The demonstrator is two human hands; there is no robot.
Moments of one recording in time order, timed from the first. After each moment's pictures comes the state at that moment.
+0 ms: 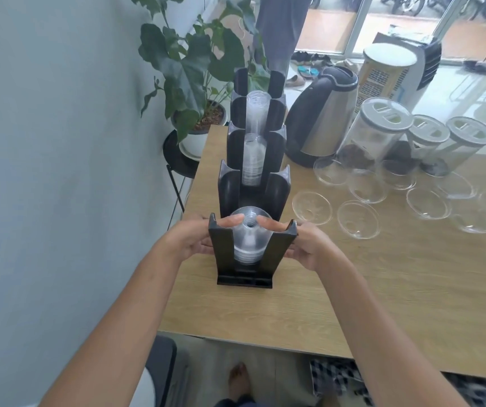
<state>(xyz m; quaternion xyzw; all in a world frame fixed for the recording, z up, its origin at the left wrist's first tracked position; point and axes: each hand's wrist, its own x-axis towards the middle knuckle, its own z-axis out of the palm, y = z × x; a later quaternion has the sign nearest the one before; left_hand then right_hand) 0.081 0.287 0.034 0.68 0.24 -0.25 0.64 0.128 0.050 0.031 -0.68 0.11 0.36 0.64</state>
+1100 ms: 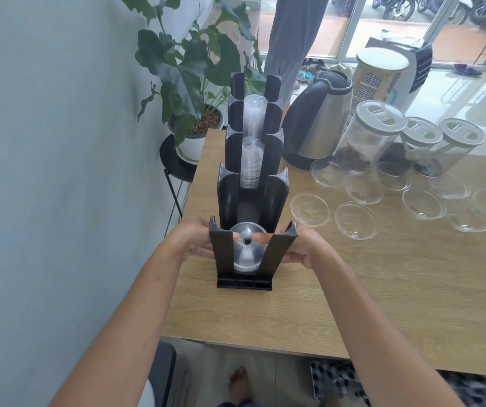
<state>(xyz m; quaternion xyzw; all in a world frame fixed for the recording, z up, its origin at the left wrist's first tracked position) 0.086 0.283 0.037 0.73 0.28 -0.24 0.58 0.134 0.056 0.025 -0.74 0.13 0.37 0.54</state>
